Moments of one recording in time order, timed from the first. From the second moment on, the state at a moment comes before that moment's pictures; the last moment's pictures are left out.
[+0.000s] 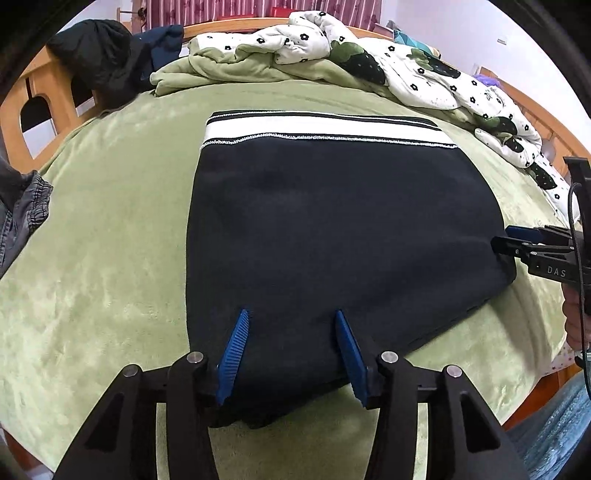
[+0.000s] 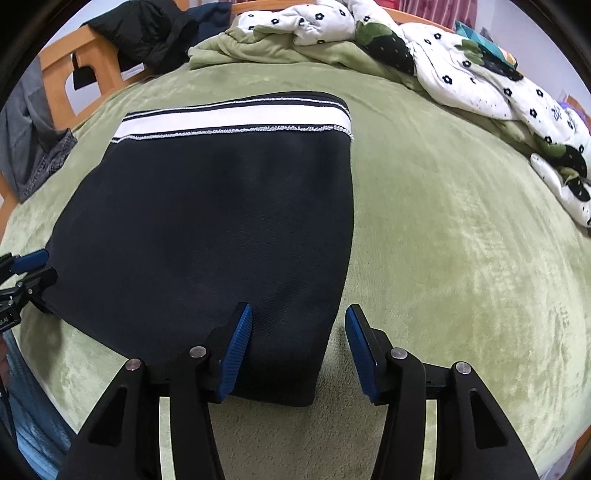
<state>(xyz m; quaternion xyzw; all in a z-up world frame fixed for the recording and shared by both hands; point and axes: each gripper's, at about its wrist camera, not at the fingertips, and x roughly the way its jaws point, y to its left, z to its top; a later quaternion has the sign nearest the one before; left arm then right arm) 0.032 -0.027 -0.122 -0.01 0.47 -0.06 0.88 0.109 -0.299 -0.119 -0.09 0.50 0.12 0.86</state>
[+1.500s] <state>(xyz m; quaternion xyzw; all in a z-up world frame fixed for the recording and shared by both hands) 0.225 -0.012 -0.129 -0.01 0.43 -0.03 0.90 0.247 -0.241 -0.117 -0.07 0.40 0.06 0.91</state>
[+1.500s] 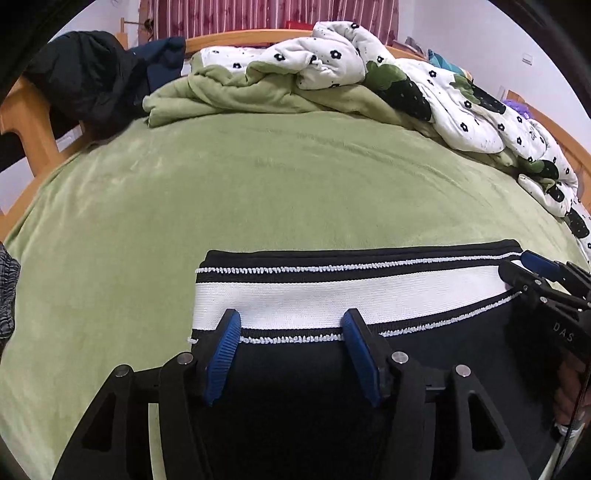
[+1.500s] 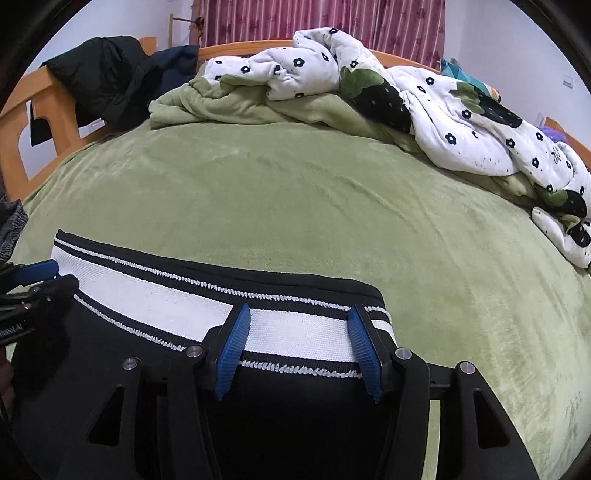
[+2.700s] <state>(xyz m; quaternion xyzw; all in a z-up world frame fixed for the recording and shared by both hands) 0.220 -0.021 -0.135 0.00 0.45 -0.07 0.89 0.239 -0.239 -0.118 -0.07 0.39 0.07 0.92</state>
